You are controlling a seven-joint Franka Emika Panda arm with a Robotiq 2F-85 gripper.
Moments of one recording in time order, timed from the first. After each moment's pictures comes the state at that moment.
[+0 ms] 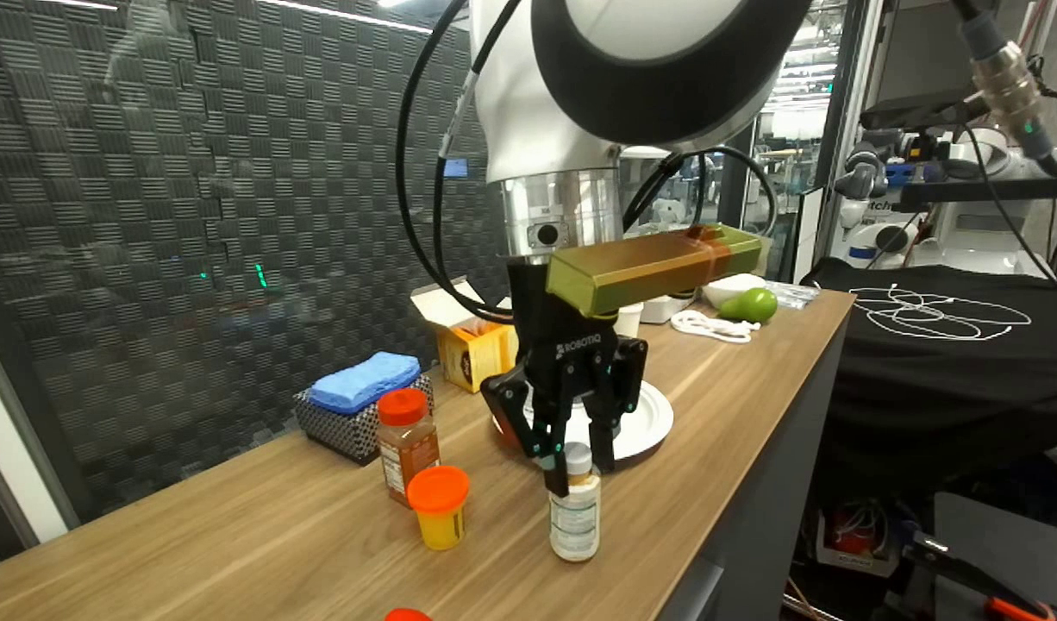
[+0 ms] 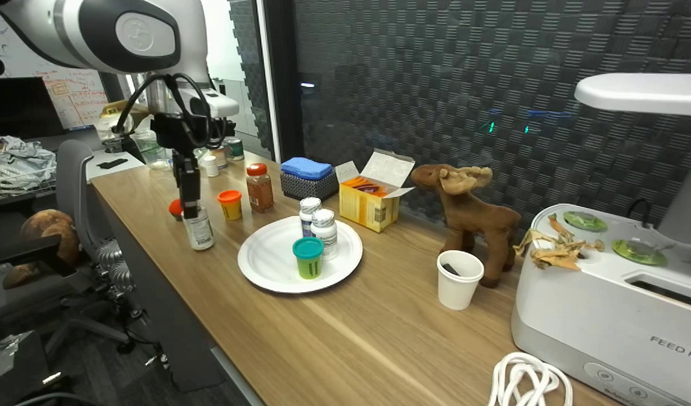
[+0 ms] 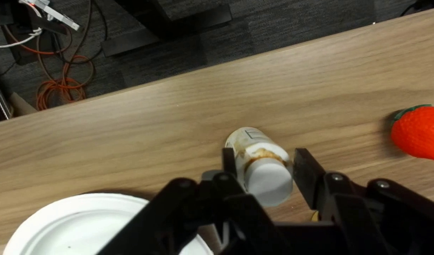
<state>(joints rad) 0.21 0.06 0.16 -2.27 0.07 2.22 0.56</state>
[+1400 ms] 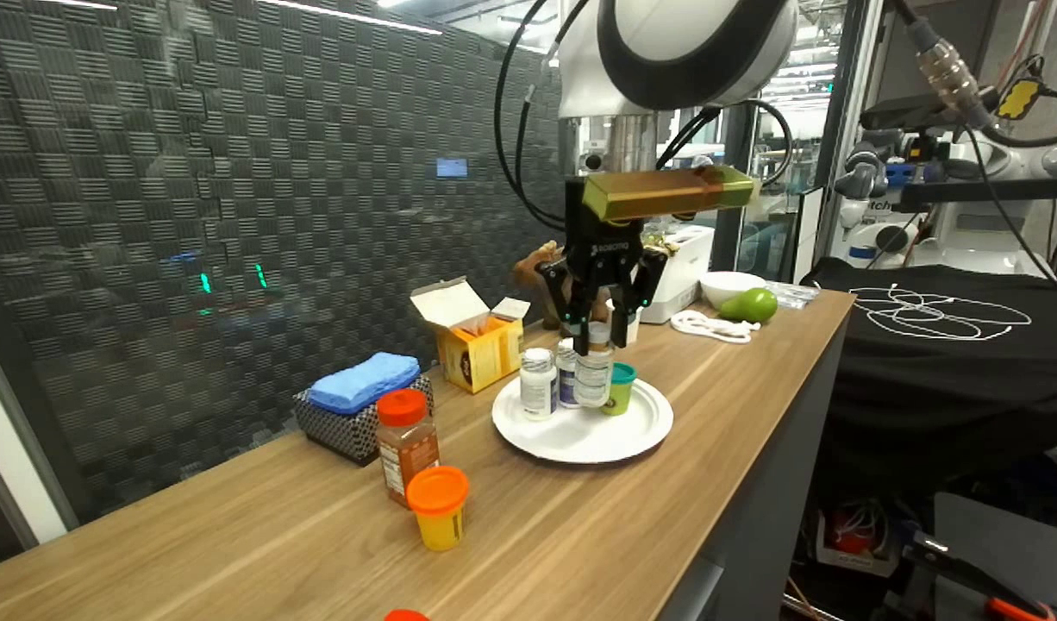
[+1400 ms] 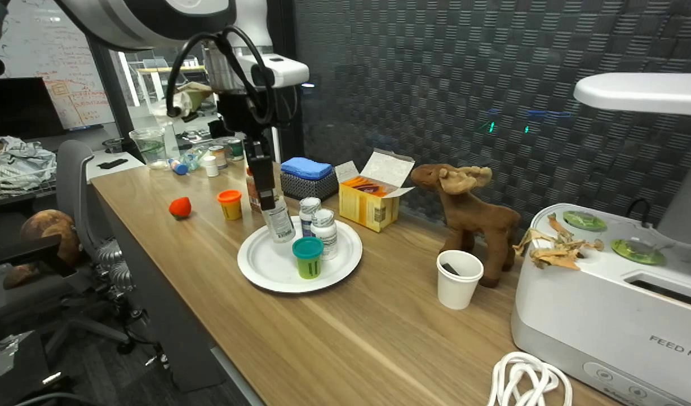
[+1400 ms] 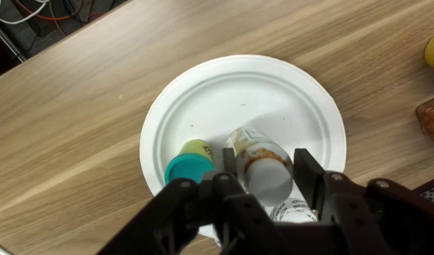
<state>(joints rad) 0.05 0.02 0.05 -2.24 -0.07 2.29 0.60</state>
